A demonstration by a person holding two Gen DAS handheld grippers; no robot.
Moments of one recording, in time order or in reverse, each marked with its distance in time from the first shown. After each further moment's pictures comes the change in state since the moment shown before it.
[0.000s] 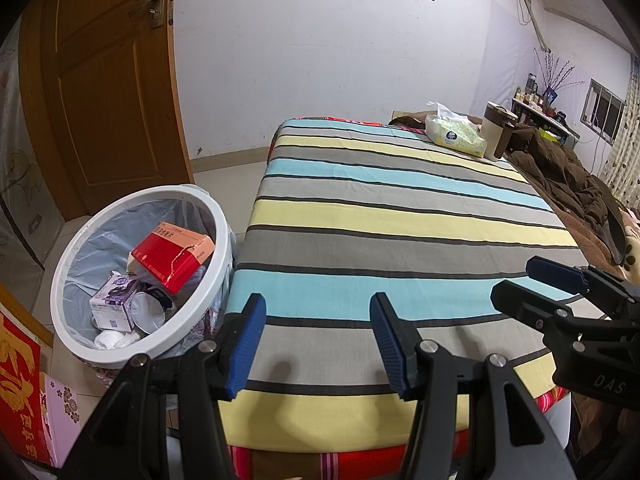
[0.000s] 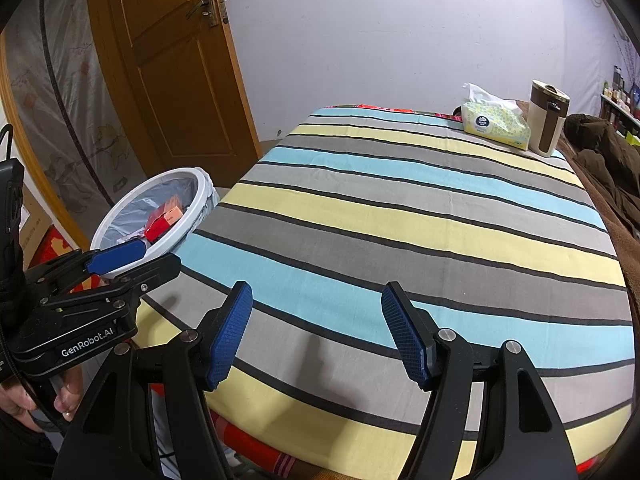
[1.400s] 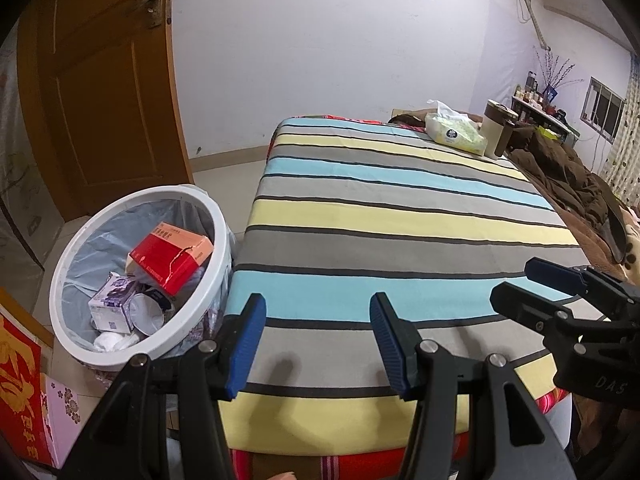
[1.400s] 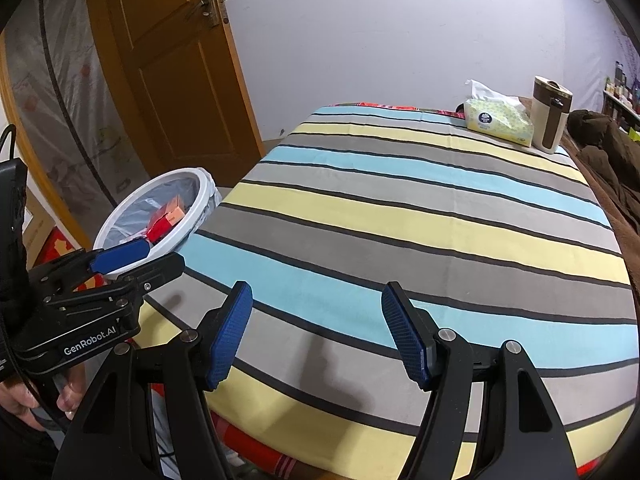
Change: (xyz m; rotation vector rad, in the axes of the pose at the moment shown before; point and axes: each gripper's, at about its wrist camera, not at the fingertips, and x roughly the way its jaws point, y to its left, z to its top) left arm 0.003 0.000 0.002 0.005 0.006 0.002; right arm 0.004 0.001 -0.001 0.005 0.004 0.016
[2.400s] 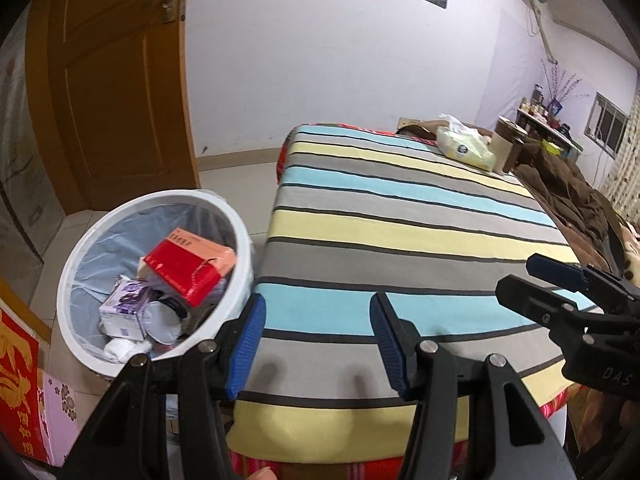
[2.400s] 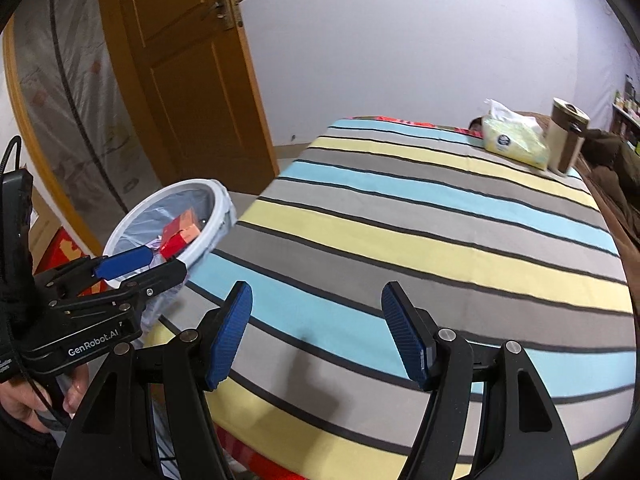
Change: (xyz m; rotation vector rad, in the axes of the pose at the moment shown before) left arm -0.003 0.021 0.011 -0.030 -0.012 -0.010; right arm 0.003 0.014 0.018 -0.028 -0.020 0.013
